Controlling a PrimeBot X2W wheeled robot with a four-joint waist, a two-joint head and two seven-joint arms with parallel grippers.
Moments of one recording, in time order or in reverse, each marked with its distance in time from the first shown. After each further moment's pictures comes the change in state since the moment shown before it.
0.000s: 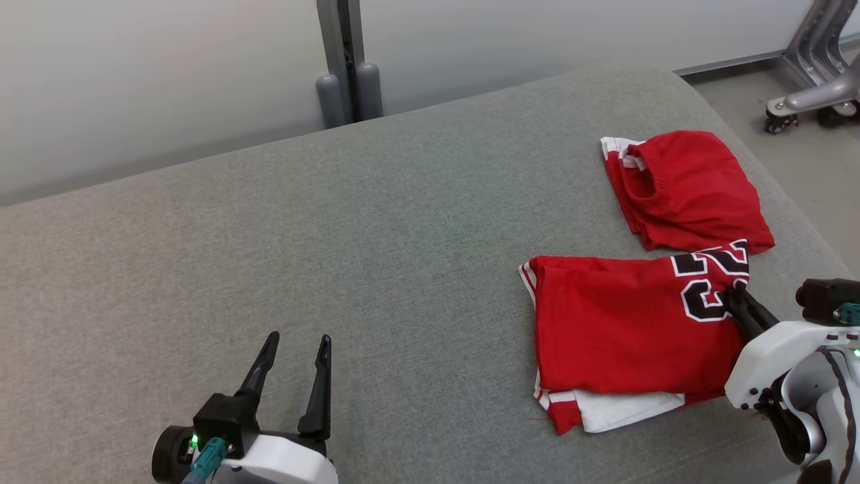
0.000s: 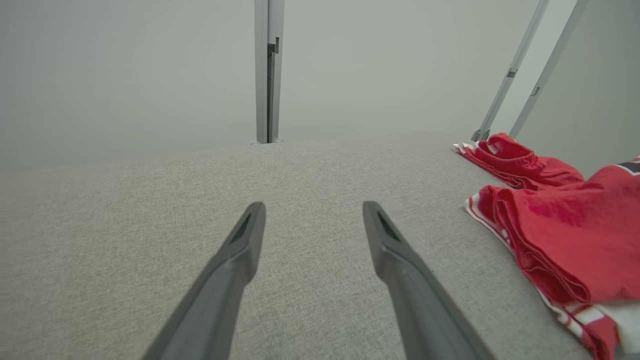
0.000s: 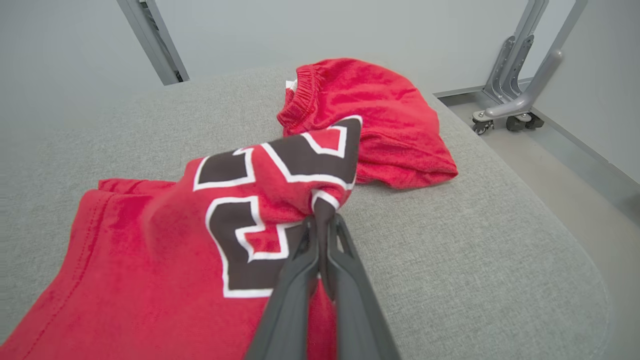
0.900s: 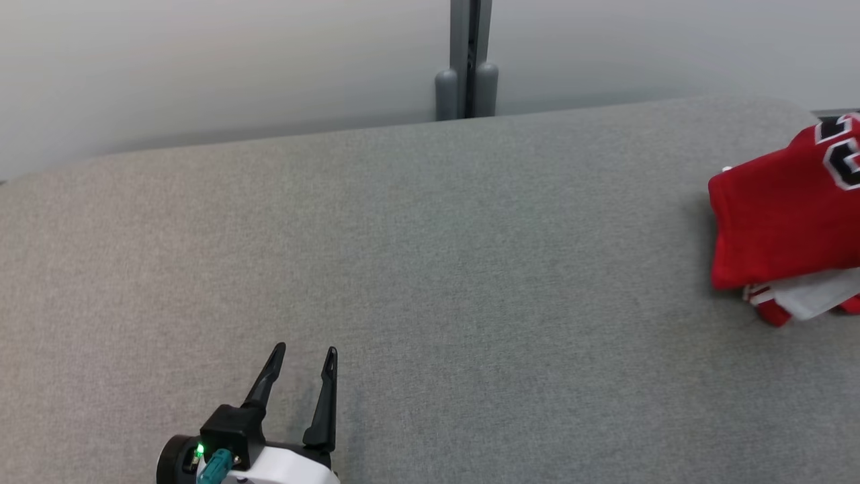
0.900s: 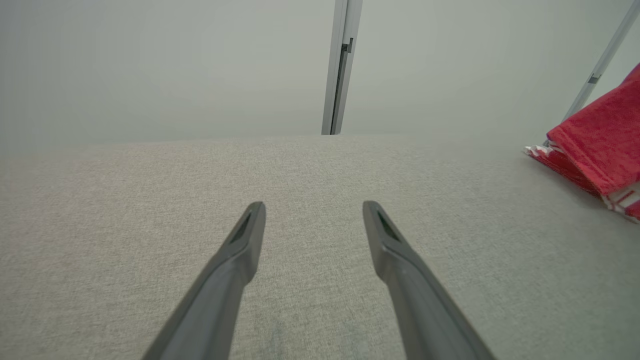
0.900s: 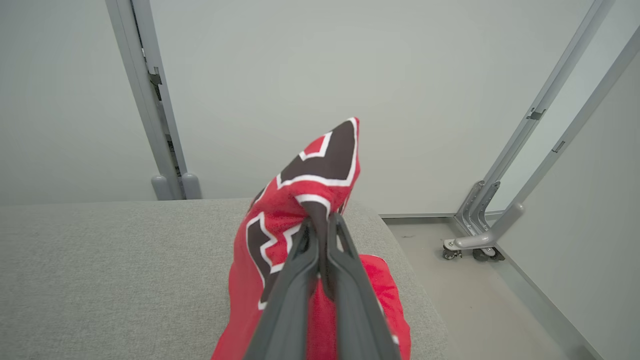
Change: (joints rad) left arm 0.031 -0.009 -0.002 -0.007 0.022 -0.010 0.000; right arm -0.310 -0.183 -0.107 0.091 -0.139 0.000 0.027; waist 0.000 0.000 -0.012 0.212
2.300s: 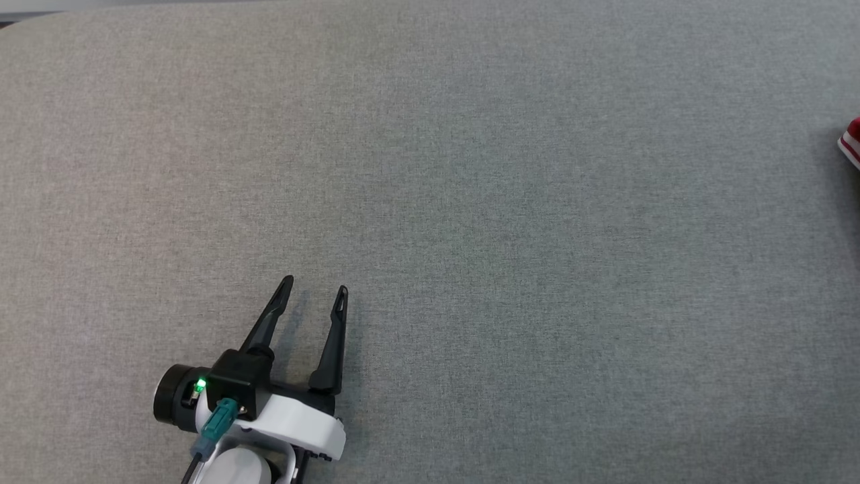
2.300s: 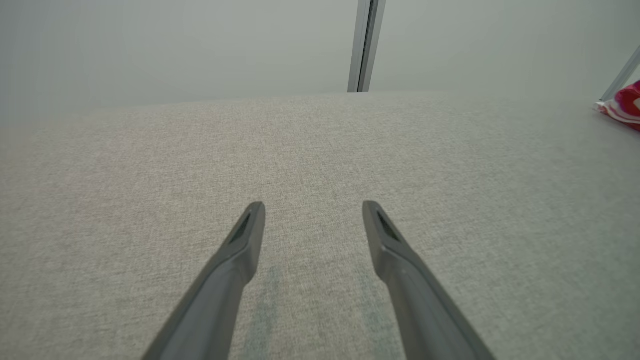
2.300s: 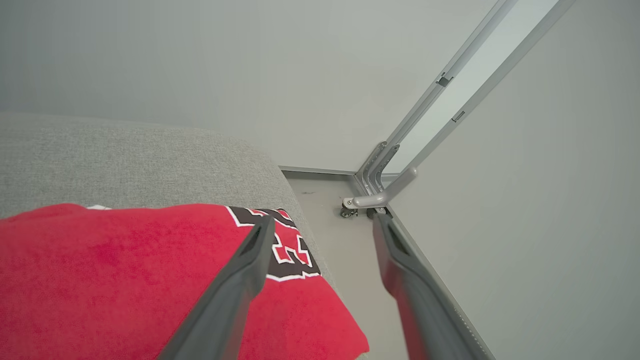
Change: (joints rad) left arm -0.131 0.031 -0.037 -0.039 0.044 -0.010 0.000; right arm -0.186 -0.043 -0.642 0.253 -0.736 0.000 -0.155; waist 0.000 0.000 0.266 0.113
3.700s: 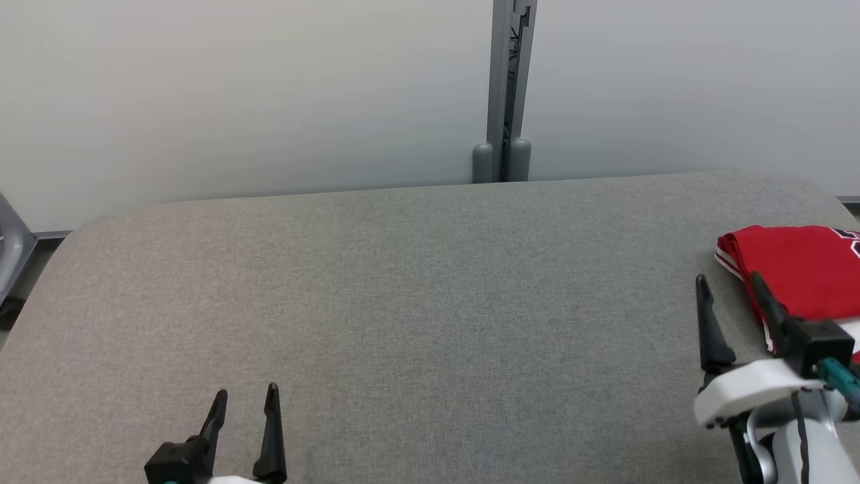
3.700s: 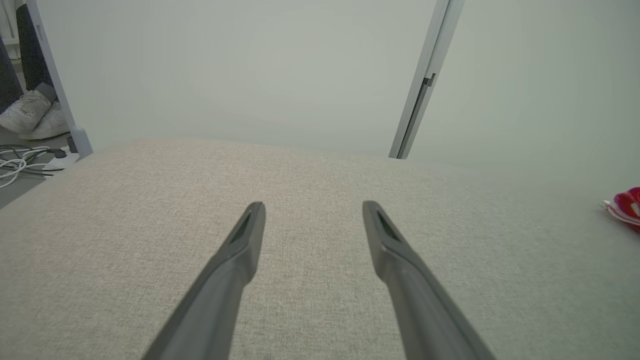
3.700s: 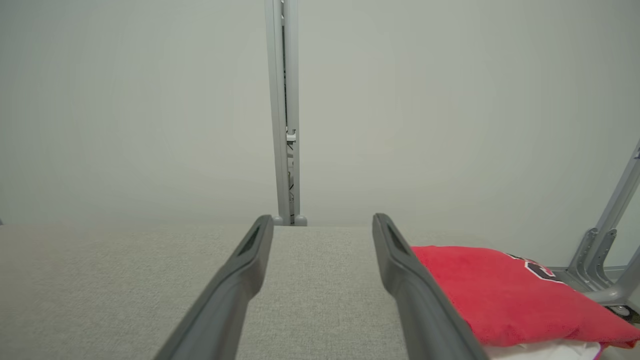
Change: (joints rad) left arm 0.191 -0.002 0.113 0.073 -0.157 0.055 0.006; right arm 0.571 0.421 0.536 -0.480 0.496 0.000 -0.168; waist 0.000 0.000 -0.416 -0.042
